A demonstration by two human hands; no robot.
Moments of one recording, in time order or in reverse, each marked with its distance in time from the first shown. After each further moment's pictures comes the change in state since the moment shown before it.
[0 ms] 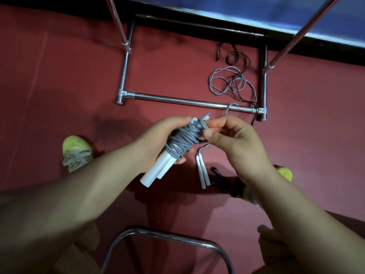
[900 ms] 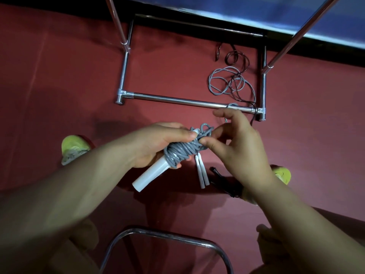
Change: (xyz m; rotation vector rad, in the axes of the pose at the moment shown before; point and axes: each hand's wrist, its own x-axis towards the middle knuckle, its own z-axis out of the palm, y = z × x) left_hand -0.003 0.004 -0.012 0.188 -0.145 -0.005; right_hand -0.006 0.002 -0.005 -0.586 0.105 -0.189
